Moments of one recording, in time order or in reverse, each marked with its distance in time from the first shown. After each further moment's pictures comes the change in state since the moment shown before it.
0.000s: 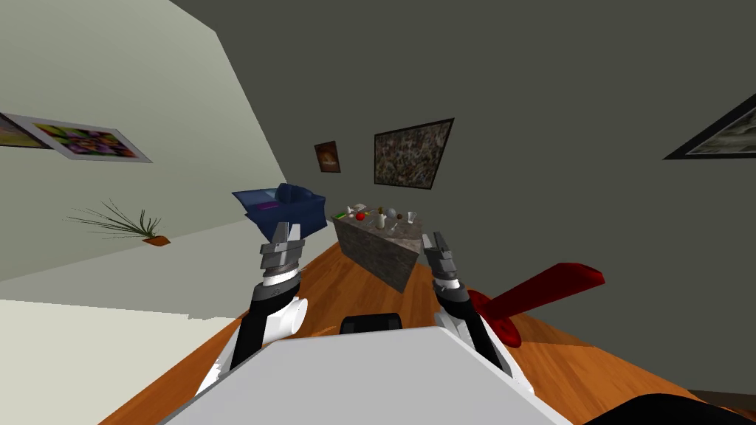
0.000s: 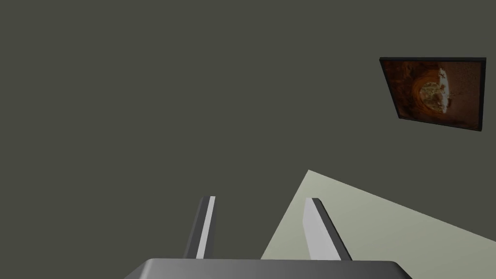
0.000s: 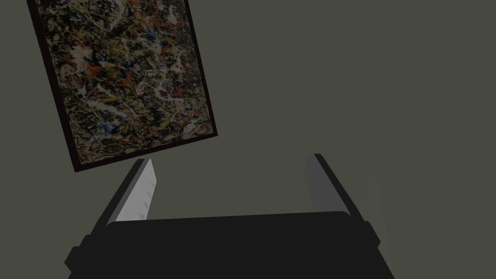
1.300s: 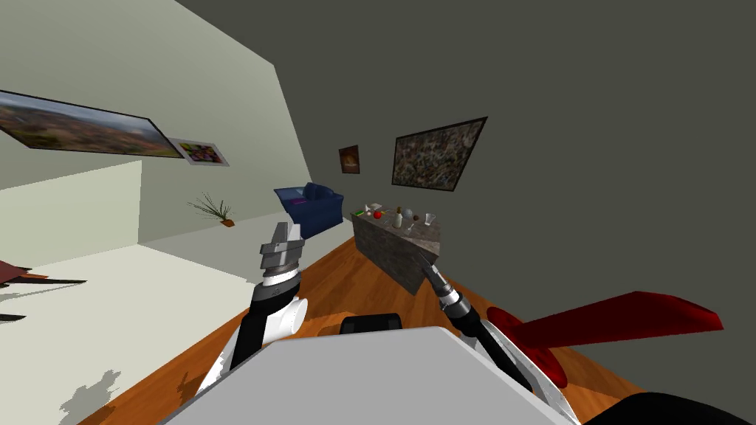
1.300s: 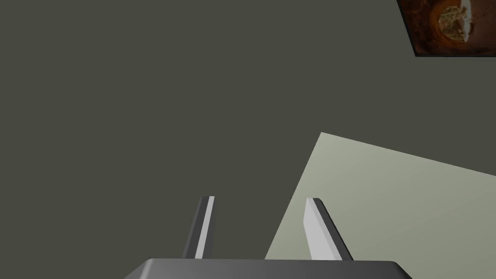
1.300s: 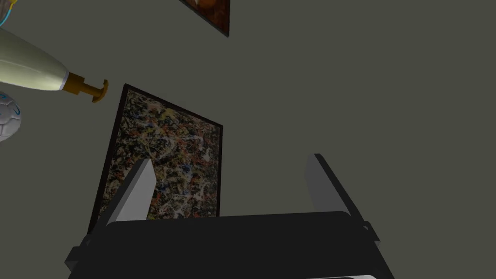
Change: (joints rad) left arm 0.000 0.000 0.000 0.000 0.000 0.000 0.000; right arm 0.066 -0.343 0.061 0.160 0.036 0.007 0.168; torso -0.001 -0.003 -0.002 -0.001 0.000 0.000
